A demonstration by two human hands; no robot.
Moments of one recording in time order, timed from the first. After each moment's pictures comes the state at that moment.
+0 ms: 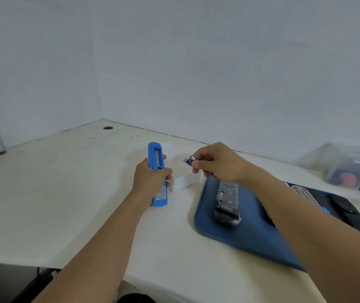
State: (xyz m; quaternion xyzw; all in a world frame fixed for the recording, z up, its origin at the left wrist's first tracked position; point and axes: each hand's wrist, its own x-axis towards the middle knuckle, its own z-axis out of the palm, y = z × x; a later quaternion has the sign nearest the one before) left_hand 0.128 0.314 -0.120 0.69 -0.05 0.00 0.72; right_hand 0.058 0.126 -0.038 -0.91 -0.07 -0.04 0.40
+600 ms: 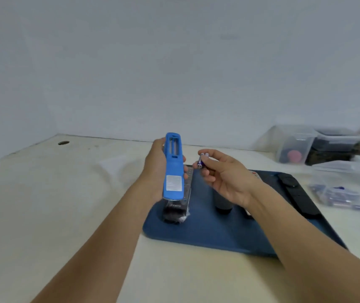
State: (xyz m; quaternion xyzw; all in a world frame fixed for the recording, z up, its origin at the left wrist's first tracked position) left_hand 0.056 0.196 -0.050 0.55 -0.08 -0.24 0.80; right_hand -0.022 0.043 -0.068 -0.52 0.04 -0.08 0.85
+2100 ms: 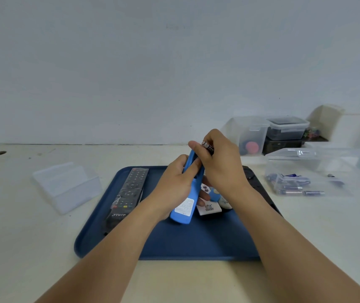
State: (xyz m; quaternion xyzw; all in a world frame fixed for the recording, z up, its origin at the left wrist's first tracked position) left_hand 0.003 0.080 -0.096 0.65 -0.35 -0.26 0.62; right_hand -0.056 -0.033 -0.074 -0.81 0.13 -0.45 0.35
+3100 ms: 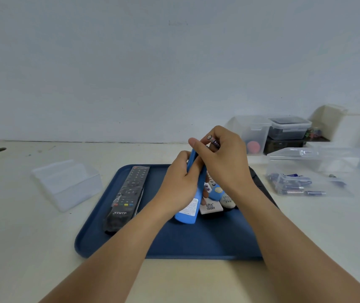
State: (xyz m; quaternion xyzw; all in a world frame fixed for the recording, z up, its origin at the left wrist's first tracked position) left_hand -0.006 0.077 -0.098 0.65 -0.36 -0.18 0.64; right_hand -0.060 -0.028 -0.067 -0.77 0.12 -0.49 0.40
